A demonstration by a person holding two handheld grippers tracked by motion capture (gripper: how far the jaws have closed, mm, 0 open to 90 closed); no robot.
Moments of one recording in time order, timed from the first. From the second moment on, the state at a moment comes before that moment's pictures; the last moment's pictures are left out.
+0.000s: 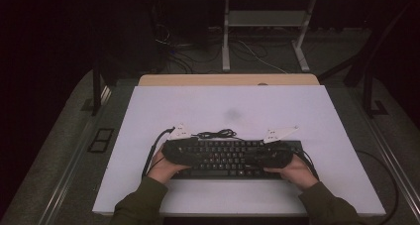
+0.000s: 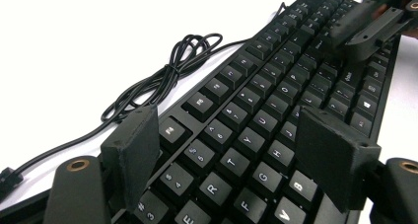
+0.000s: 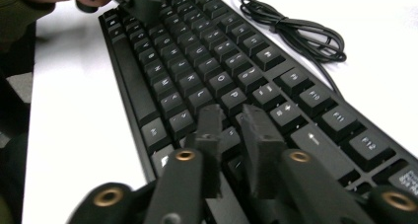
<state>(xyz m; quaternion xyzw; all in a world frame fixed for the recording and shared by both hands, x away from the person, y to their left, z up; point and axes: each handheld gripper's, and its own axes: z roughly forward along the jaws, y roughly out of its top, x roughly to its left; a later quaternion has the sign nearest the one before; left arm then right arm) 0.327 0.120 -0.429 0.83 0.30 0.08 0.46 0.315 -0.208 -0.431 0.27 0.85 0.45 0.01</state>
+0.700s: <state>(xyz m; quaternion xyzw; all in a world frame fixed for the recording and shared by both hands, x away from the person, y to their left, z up) 0.334 0.114 -0.429 0.83 0.29 0.09 0.46 0.308 -0.213 -0.439 0.25 0.87 0.42 0.00</state>
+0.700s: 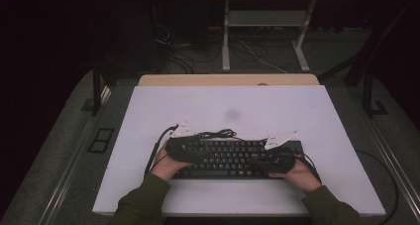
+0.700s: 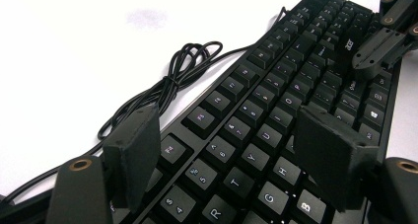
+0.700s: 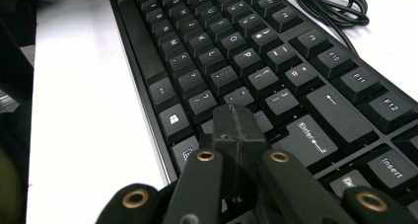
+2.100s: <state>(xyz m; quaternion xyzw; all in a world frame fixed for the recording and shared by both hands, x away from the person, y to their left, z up) 0.333 0.107 -0.433 0.87 0.28 0.04 0.39 0.307 -0.211 -0.441 0.25 0.88 0.41 0.01</state>
